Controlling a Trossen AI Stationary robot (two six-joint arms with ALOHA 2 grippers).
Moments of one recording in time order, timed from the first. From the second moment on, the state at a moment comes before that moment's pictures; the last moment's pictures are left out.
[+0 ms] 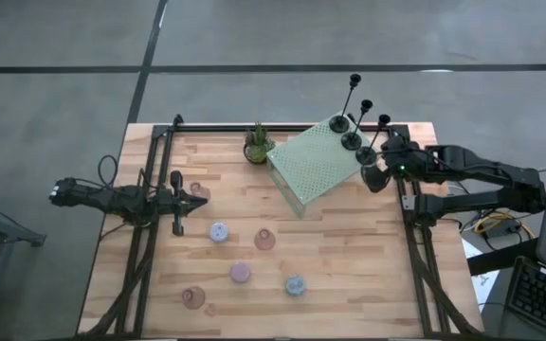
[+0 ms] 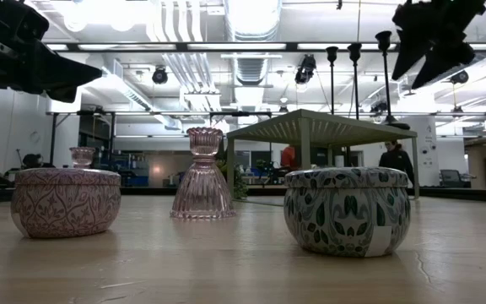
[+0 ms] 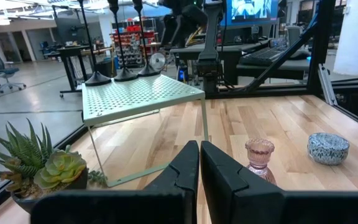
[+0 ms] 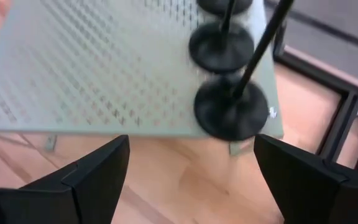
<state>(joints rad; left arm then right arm) -0.24 0.02 0.06 -0.09 -0.36 0.07 -0.18 0.82 0.95 -1.11 0.42 0.69</state>
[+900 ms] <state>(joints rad) -0.24 0.02 0.06 -0.09 -0.36 0.07 -0.18 0.83 0.78 -1.07 0.49 0.81</state>
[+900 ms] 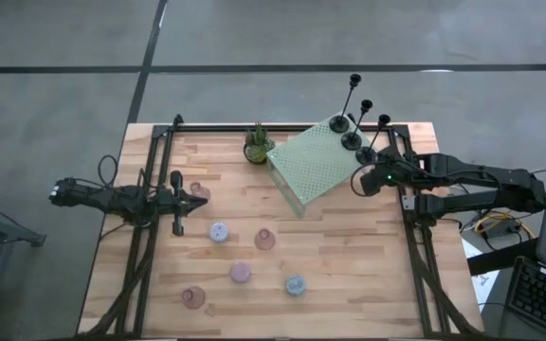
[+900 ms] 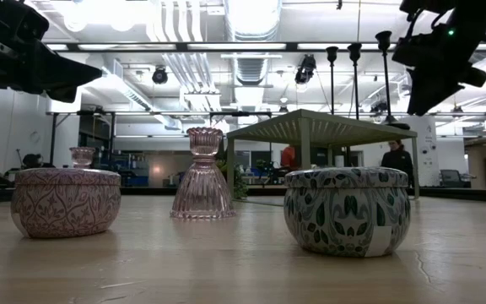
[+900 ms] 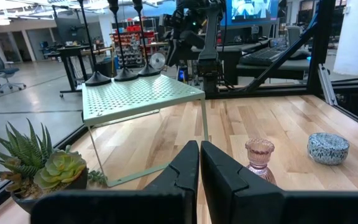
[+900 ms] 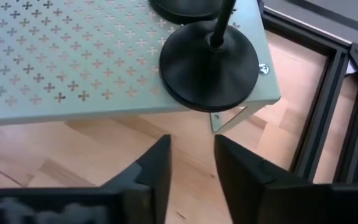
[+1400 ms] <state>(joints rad) -0.24 0.02 0.06 -0.09 -0.36 0.07 -0.20 0.87 0.73 -1.03 0.55 0.83</state>
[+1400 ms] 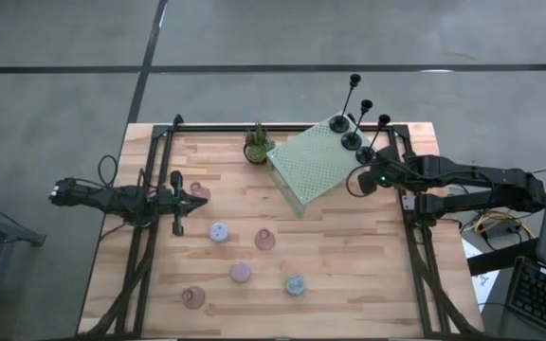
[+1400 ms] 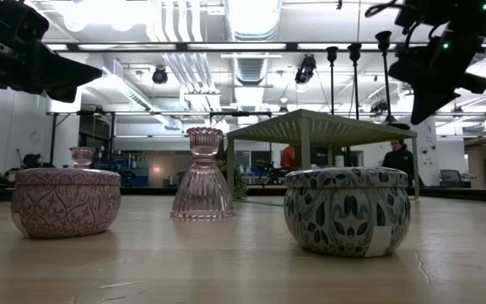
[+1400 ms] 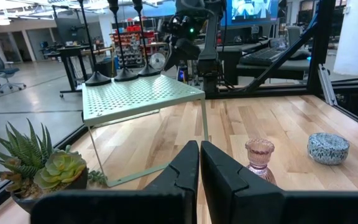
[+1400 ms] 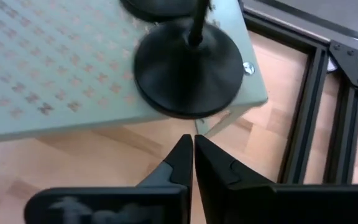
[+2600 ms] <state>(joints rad) -0.24 0.02 0.06 -0.09 -0.36 0.07 -0.22 0.89 0.71 -0.93 0.63 0.75</state>
